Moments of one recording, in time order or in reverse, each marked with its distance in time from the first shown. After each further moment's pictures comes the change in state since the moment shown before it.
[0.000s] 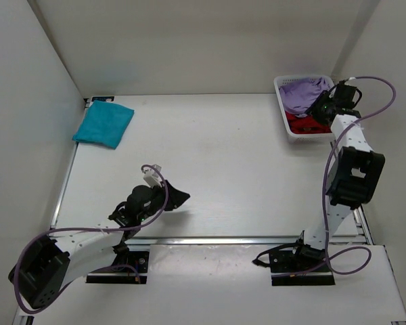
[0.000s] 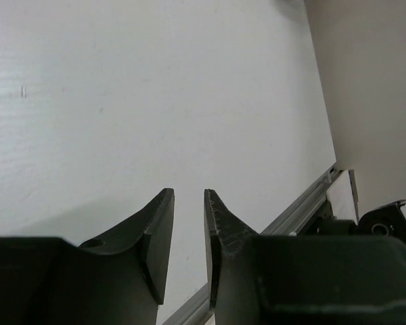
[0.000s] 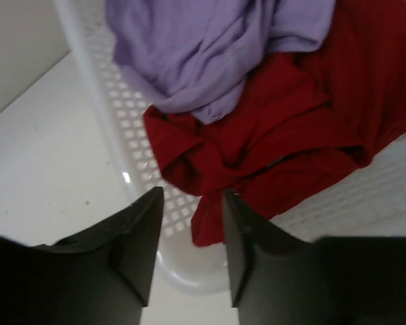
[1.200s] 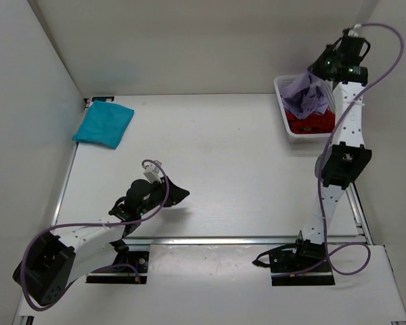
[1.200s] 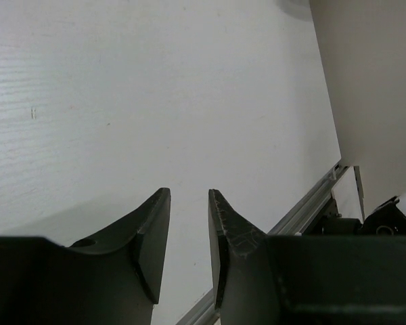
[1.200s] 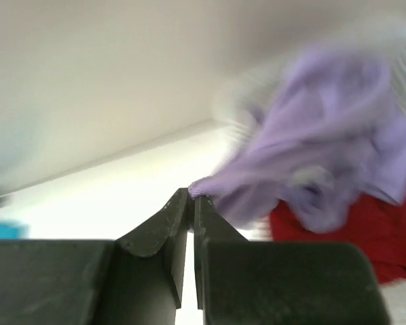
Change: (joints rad) left arm 0.080 0.045 0.016 -0.027 0.109 0.062; right arm 0.061 0.392 0.995 -0.459 -0.003 -0.028
